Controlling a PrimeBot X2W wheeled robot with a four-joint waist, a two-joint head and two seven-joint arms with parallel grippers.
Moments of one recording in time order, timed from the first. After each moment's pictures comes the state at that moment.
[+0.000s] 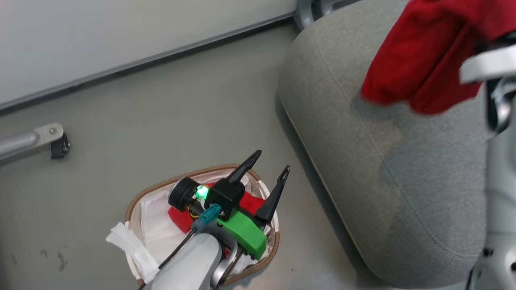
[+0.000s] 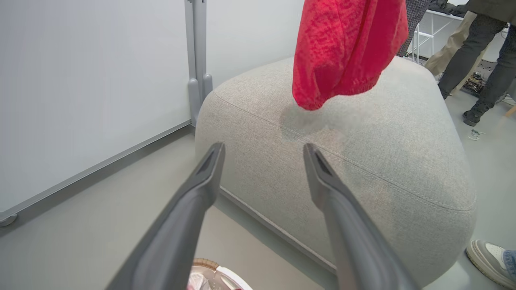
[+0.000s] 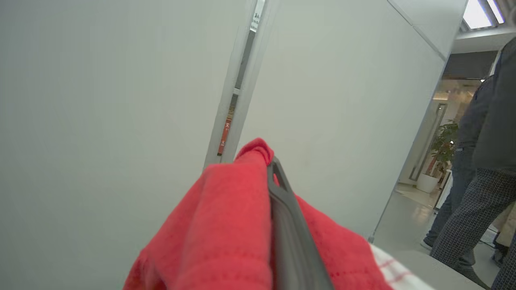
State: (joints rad) left arm -0.42 0.08 -0.70 0.42 -0.34 -0.13 -0.26; right arm -0.78 -0.10 -0.26 0.30 -0.15 0.13 -0.26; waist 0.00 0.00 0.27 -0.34
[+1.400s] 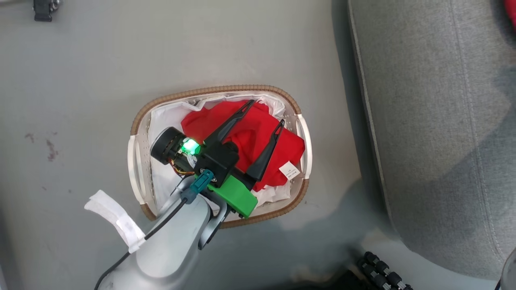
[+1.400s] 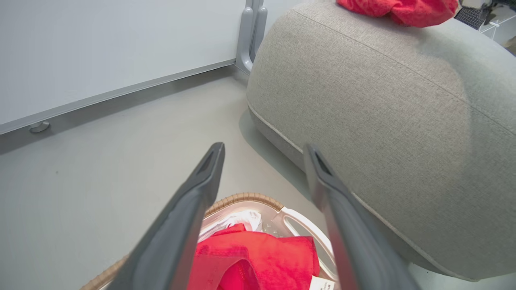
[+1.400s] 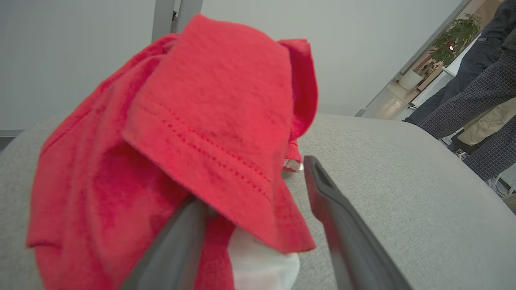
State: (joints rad) left arm -0.58 0.13 -0.68 0.36 -0.25 -0.13 -0.26; right arm -0.88 -0.21 -0.66 0.60 -0.31 0.13 -0.26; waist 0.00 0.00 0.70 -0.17
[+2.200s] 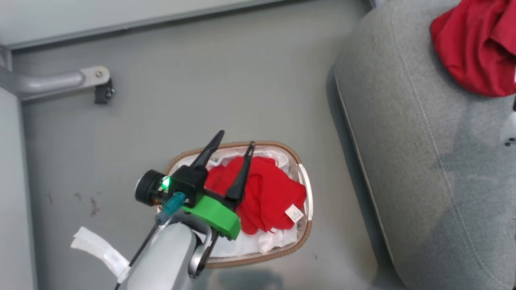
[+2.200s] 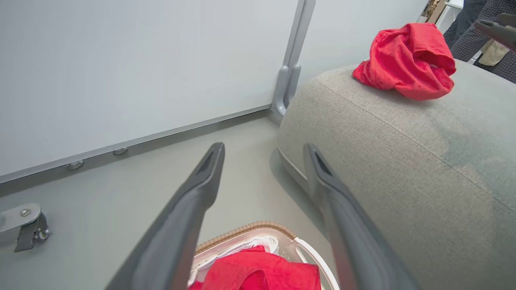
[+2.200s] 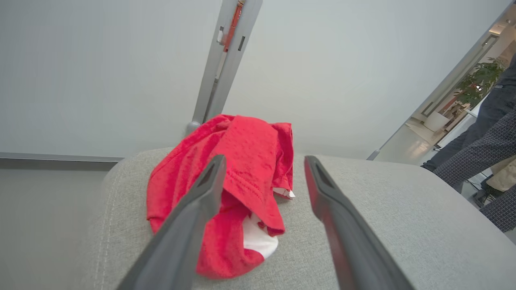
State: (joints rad) left arm -0.39 0.08 -0.51 0.37 -0.29 -0.13 -0.26; right arm -0.63 -0.21 -0.45 0.49 -0.26 0.13 -0.26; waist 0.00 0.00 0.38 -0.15
